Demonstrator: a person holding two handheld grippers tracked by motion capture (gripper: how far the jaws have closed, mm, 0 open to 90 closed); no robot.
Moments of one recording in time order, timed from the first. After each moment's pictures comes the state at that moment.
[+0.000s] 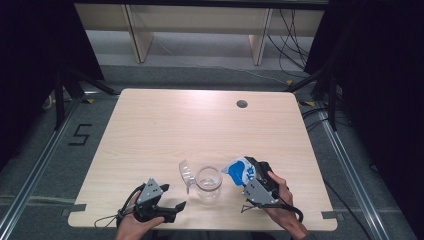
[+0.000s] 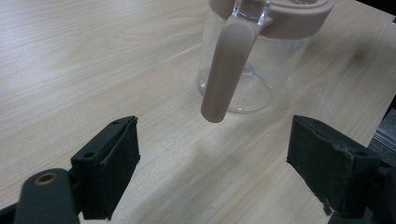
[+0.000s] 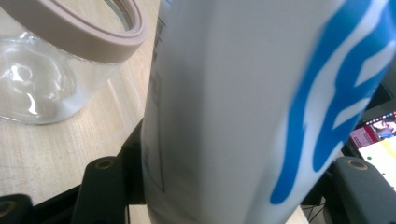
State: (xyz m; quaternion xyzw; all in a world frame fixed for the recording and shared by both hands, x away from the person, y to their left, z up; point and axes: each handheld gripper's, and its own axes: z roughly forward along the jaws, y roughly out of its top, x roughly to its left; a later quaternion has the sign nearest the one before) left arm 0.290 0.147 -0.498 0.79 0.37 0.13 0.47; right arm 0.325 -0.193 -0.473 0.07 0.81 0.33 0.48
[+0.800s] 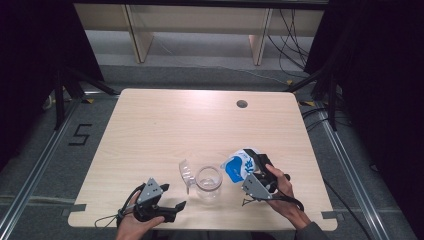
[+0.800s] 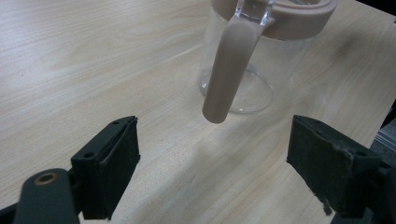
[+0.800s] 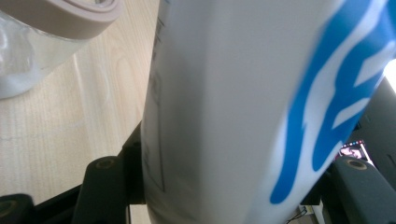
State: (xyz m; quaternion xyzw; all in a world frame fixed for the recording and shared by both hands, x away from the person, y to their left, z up) left arm 0.291 0.146 -0.499 0.78 0.38 0.13 0.48; right arm 0.348 -0.194 -0.469 -0.01 0.79 0.29 0.53
